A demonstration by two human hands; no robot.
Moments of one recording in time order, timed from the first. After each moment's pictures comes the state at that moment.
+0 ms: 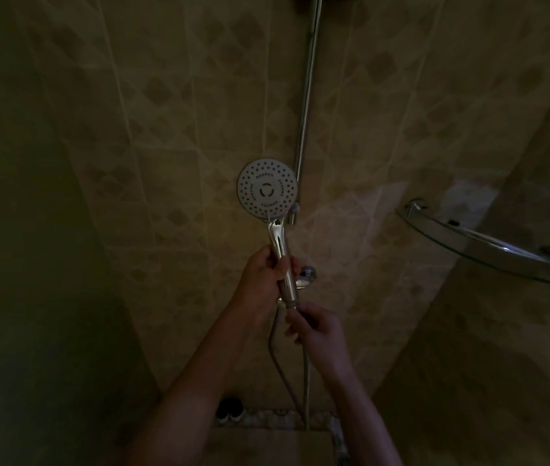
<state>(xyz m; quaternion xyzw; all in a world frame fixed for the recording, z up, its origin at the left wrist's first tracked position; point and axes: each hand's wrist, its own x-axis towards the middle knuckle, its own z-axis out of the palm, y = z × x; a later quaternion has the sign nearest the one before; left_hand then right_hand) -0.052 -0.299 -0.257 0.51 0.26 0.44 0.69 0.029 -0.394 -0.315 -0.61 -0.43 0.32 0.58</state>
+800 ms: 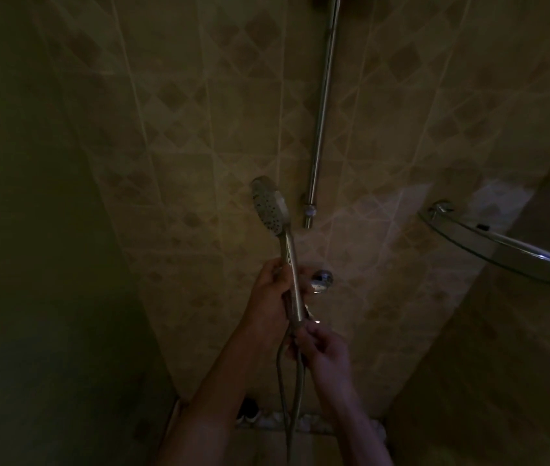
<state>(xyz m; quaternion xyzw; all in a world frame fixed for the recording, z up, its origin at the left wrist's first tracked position) -0.058 -0.302 -0.271 0.42 0.28 0.46 0.73 0.009 -0.389 -0.337 -0.55 -0.34 0.40 0.65</state>
